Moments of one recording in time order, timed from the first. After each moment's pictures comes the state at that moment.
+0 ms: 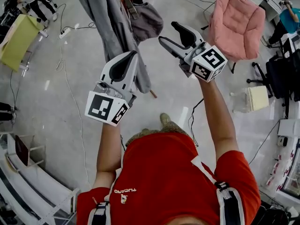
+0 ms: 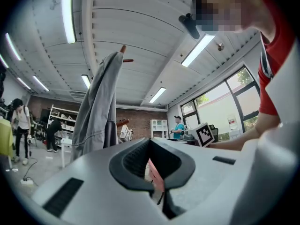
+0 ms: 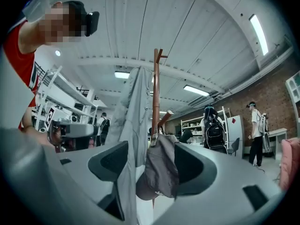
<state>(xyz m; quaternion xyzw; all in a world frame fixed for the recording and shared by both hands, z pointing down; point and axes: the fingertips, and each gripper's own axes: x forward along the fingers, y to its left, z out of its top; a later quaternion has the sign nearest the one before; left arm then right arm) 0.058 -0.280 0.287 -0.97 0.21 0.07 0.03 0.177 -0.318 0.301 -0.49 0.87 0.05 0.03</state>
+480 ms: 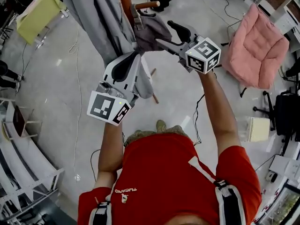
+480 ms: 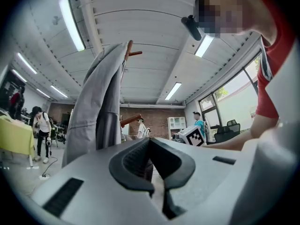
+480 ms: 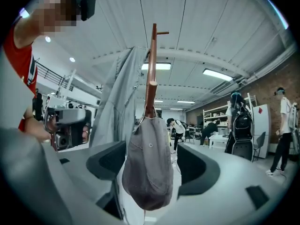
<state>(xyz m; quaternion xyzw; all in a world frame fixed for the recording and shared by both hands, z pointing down) 0.092 -0.336 0.292 -0.94 0.32 0.06 0.02 0.184 -0.426 0.334 -0.36 0.93 0.02 -0.03</state>
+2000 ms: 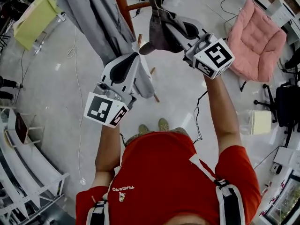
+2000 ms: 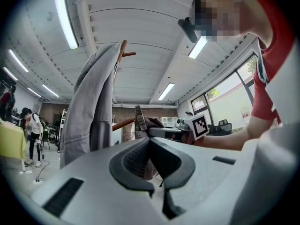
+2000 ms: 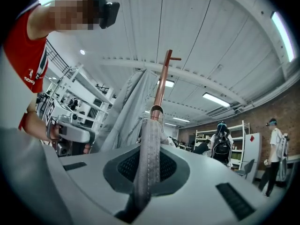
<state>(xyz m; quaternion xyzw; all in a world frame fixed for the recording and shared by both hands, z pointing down) 0.087 -0.323 0.279 -0.96 0.28 0.06 0.04 0.186 -0.386 0.250 -0.40 0.91 0.14 0.00</state>
